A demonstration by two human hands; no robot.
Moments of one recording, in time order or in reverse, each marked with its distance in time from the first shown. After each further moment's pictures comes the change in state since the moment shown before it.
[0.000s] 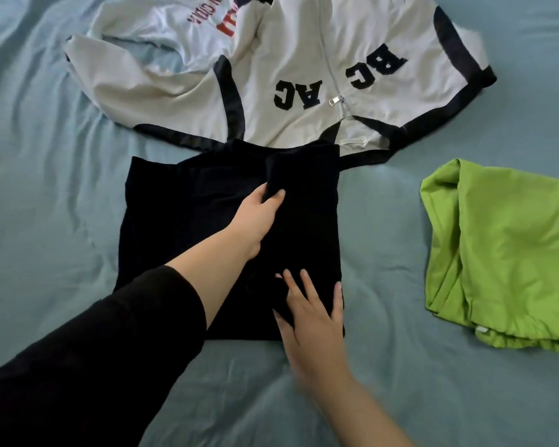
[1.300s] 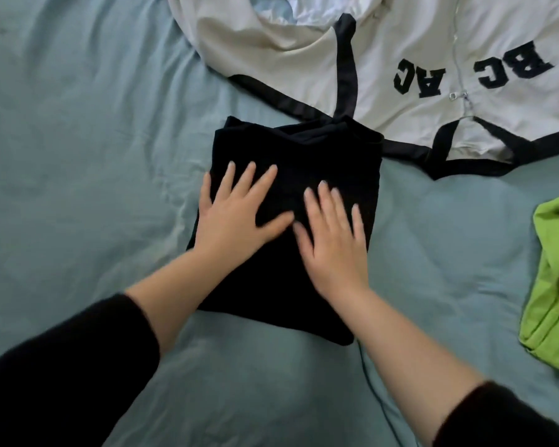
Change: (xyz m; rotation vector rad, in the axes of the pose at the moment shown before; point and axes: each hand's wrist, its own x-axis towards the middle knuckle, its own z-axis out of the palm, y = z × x) left_hand -0.019 -0.077 -0.189 1.269 0.360 0.479; right_hand 0.123 -0.069 0.056 -0.293 0.152 -0.161
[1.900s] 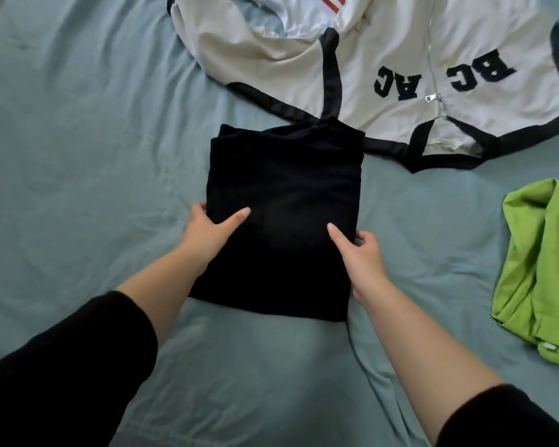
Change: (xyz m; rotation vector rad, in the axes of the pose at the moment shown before) left_hand -0.040 -0.006 -0.023 -0.933 -0.132 -0.797; right_hand -0.036 0.031 -0.025 1.172 -0.059 0.847
